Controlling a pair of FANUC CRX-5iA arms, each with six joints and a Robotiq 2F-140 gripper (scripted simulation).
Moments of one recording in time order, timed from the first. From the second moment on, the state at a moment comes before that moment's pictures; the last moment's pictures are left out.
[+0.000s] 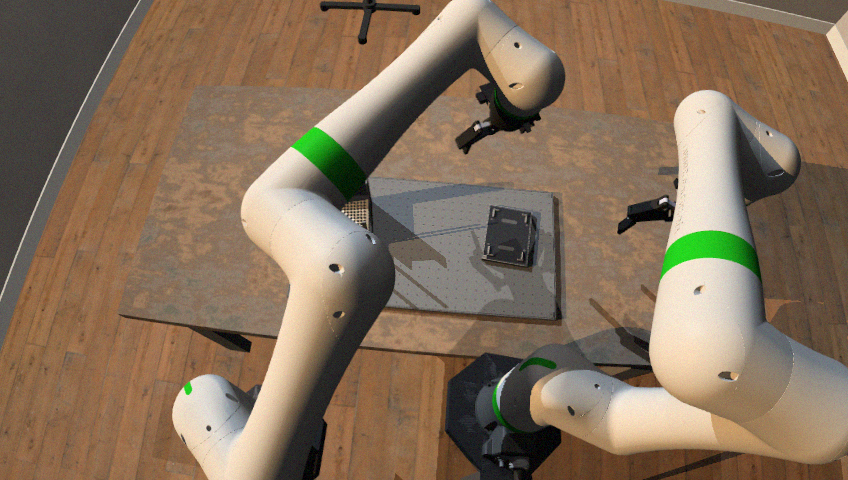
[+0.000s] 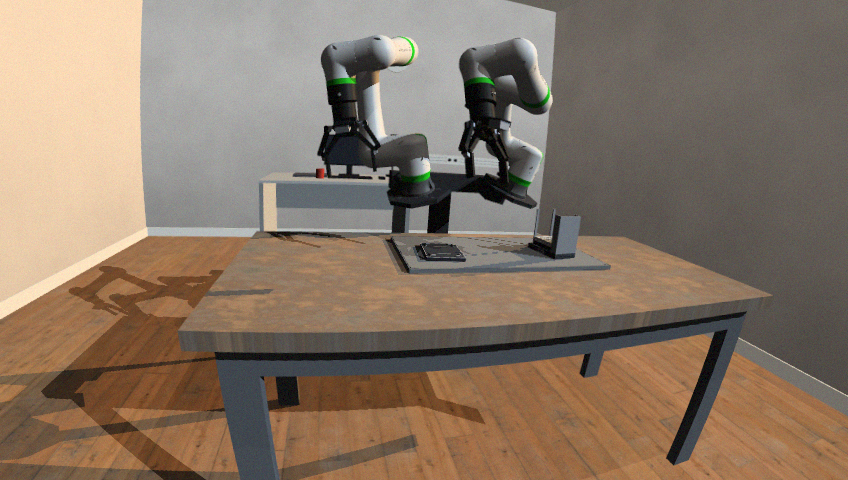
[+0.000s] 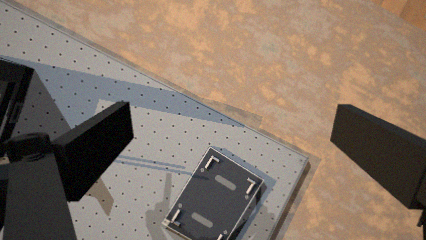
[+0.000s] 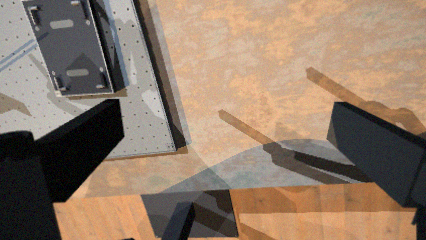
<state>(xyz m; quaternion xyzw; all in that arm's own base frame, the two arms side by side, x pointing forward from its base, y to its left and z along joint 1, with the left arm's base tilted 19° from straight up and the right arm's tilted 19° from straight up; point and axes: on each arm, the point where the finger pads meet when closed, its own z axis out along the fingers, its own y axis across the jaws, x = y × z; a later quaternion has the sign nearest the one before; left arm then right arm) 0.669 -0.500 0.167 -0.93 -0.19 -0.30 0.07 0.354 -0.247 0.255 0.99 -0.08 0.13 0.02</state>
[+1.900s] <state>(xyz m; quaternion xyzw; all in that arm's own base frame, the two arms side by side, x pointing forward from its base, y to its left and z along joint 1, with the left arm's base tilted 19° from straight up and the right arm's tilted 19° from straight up) 0.673 -0.469 0.171 -0.94 -0.17 -0.29 0.09 0.265 -0.424 0.272 0.87 -0.48 0.00 0.00</state>
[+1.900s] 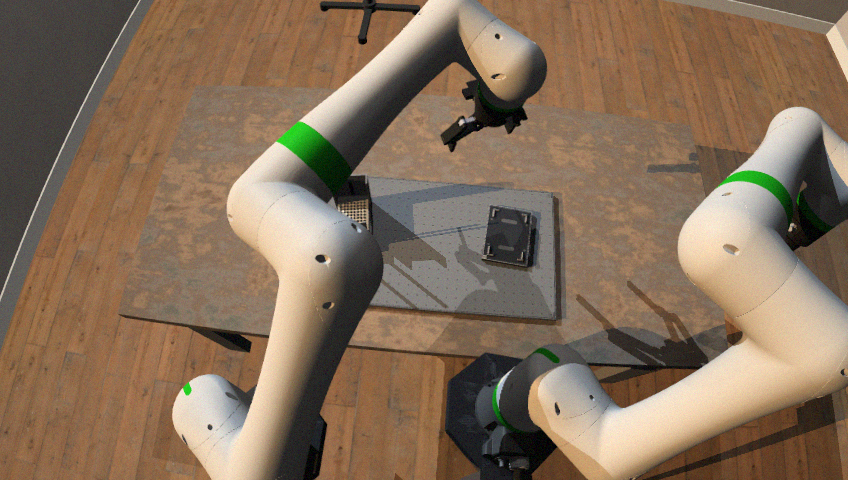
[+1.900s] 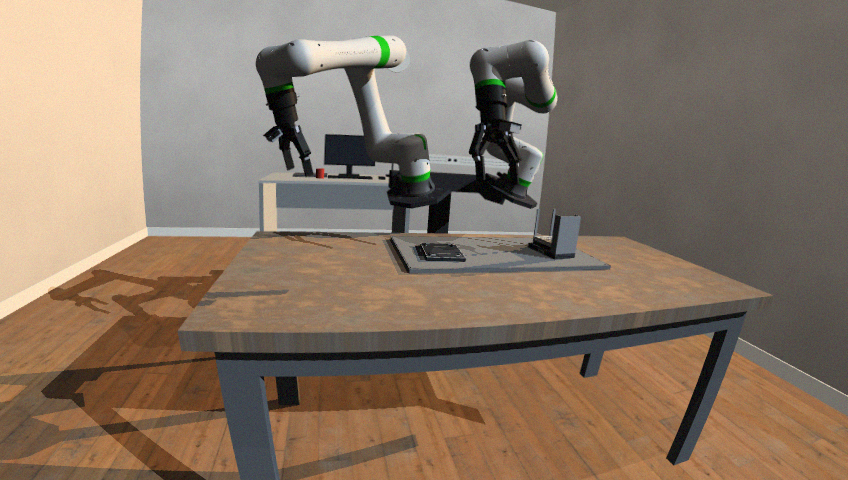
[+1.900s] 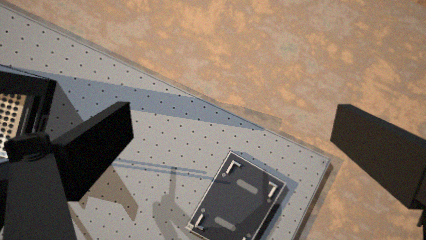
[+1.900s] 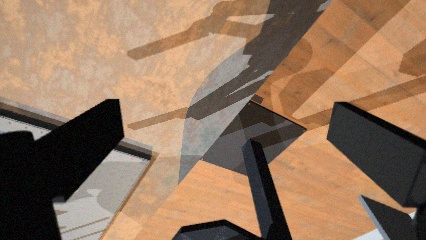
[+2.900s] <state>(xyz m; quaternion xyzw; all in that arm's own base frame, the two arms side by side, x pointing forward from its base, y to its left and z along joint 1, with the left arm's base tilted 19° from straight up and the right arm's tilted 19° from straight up) 0.665 -0.347 0.174 -0.96 -0.13 -0.23 0.11 0.265 -0.424 0.272 0.87 -0.48 0.00 0.00</state>
